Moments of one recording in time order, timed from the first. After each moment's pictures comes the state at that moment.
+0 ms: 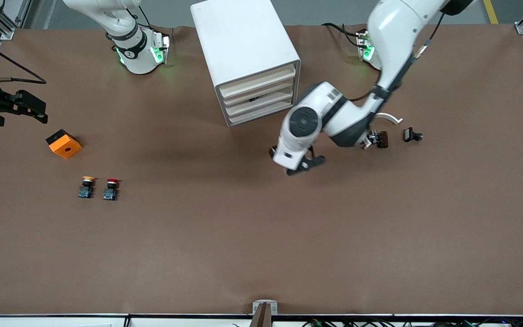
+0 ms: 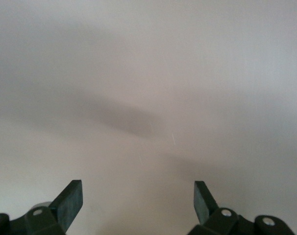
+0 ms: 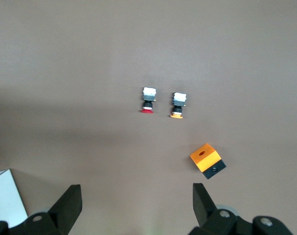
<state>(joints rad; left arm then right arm) -0.28 0.59 -0.41 -1.62 0.12 2.04 -1.11 0.04 0.00 -0.02 -1.55 -0.05 1.51 -0.08</state>
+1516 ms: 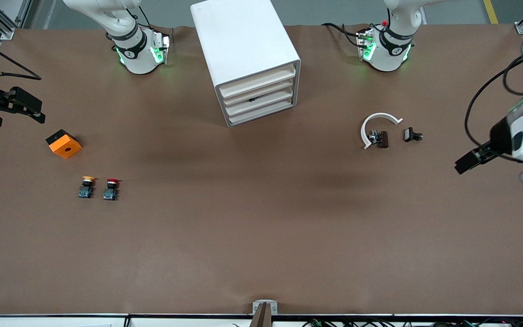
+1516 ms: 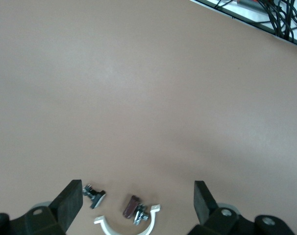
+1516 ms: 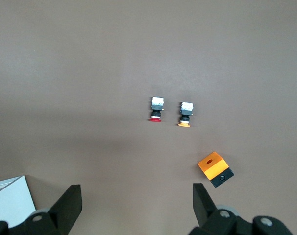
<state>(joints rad) 0.24 0.15 -0.33 -1.51 0.10 1.72 -0.49 0.04 0.00 -0.03 -1.52 -0.02 1.52 -0.08</state>
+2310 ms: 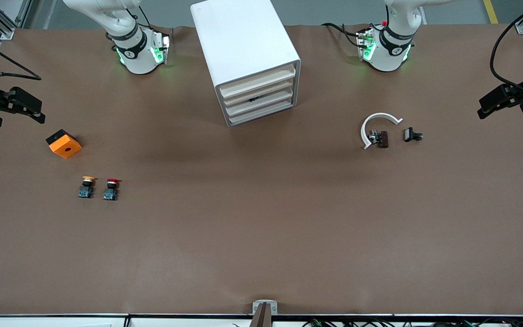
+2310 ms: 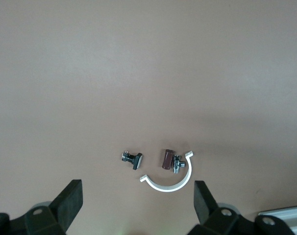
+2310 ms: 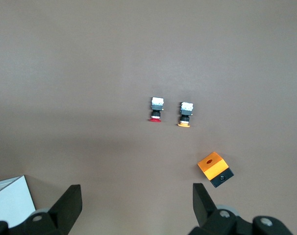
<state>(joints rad) 0.07 -0.03 -0.11 -1.55 0.04 1.50 -0.14 0.04 0.00 -0.03 -1.51 -0.02 1.52 -0.08</state>
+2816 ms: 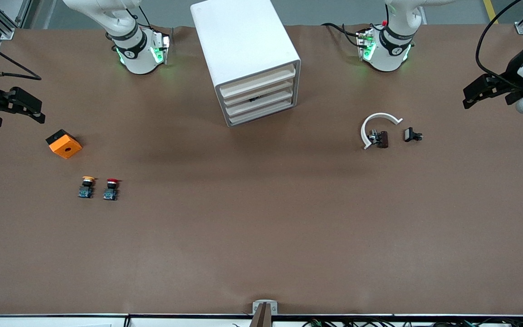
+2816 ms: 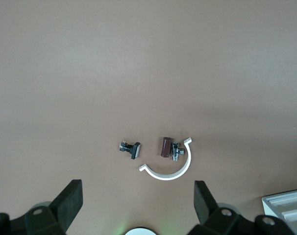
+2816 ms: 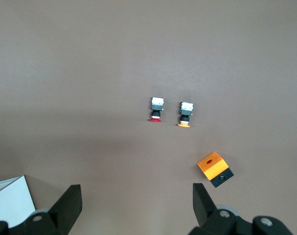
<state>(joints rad) 0.03 -0.10 -0.11 -1.64 0.03 1.51 -0.13 0.04 0.00 -0.03 -1.51 -0.02 1.52 -0.08</state>
